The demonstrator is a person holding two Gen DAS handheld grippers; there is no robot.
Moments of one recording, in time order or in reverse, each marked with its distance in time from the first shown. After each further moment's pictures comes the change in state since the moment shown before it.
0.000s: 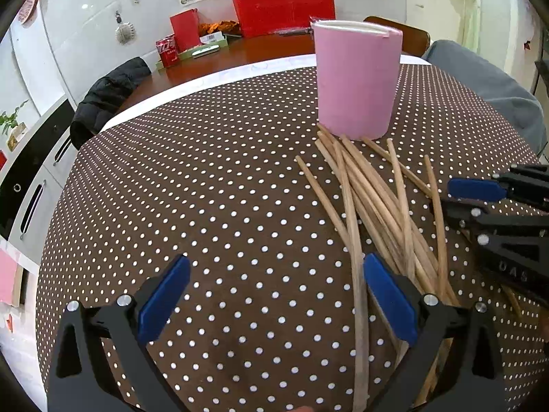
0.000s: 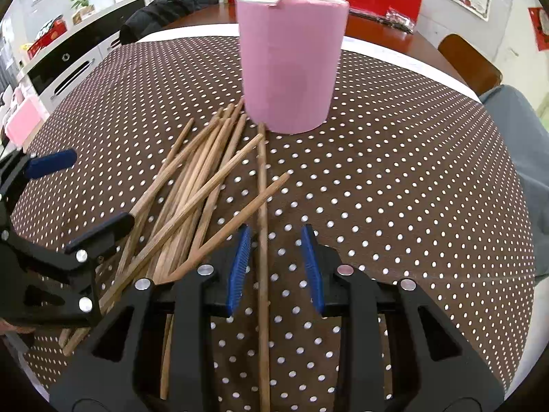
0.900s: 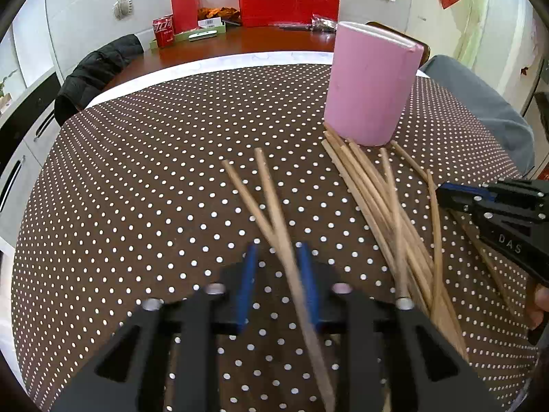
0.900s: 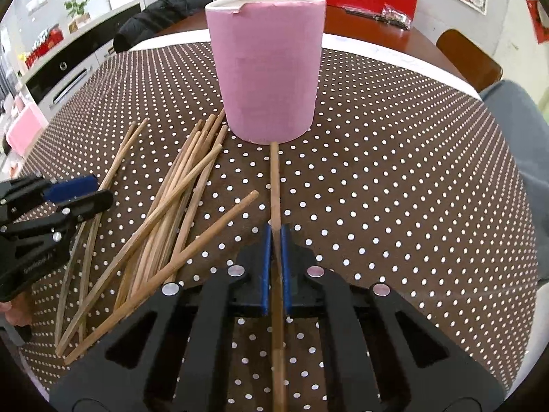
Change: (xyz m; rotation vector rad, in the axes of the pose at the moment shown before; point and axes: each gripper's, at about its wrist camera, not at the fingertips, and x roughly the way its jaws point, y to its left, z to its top) left arm 0.020 0.029 0.005 -0.090 0.017 -0.127; right arm 0.004 -0.016 0.007 0.026 -0.006 0.035
